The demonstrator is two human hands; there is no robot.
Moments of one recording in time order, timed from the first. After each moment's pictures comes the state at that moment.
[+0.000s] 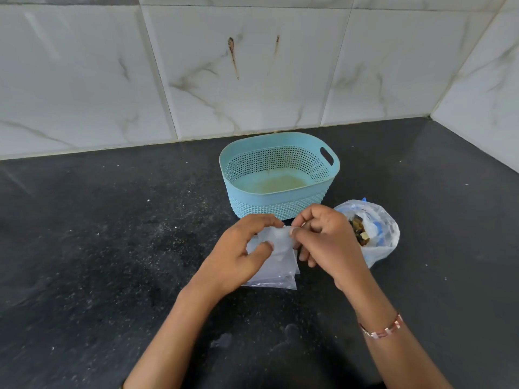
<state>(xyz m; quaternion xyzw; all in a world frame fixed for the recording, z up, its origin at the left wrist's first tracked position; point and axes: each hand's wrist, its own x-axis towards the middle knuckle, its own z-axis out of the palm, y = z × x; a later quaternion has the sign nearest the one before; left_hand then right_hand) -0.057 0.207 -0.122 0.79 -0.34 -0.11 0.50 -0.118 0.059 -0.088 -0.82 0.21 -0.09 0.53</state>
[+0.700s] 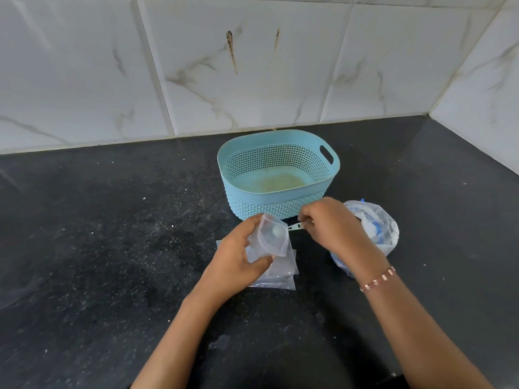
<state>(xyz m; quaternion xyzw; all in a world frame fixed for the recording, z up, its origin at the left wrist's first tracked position) -0.054 0.204 -0.148 0.78 -0.29 -0.12 0.54 -0.077 0.013 -0.108 -0.99 0.06 -0.03 0.08</state>
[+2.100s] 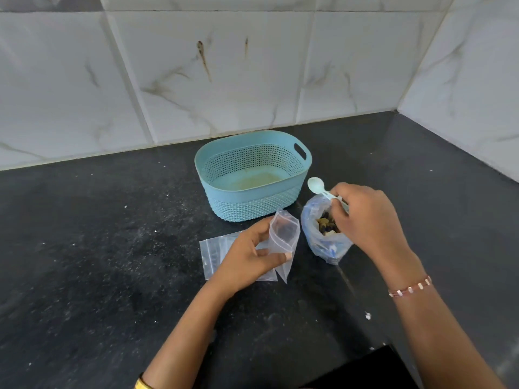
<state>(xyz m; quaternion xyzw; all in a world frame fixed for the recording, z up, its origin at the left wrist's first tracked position) -0.076 0.170 -0.140 0.68 -0.28 -0.25 0.63 -0.137 -0.026 -0.087 -0.96 0.14 -0.22 0.05</state>
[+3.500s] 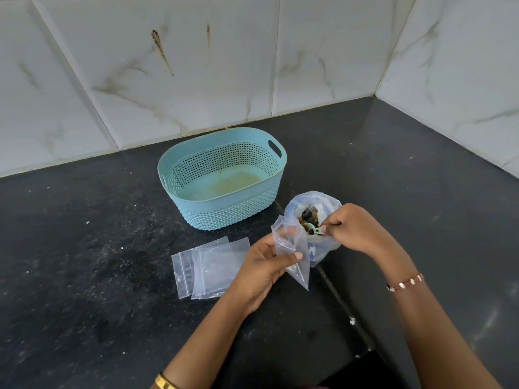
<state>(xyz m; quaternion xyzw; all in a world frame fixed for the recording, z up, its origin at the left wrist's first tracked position) -0.089 0.108 -0.160 0.48 -0.13 -0.43 0.76 -0.139 -0.065 -0.105 -0.92 0.27 0.05 0.27</state>
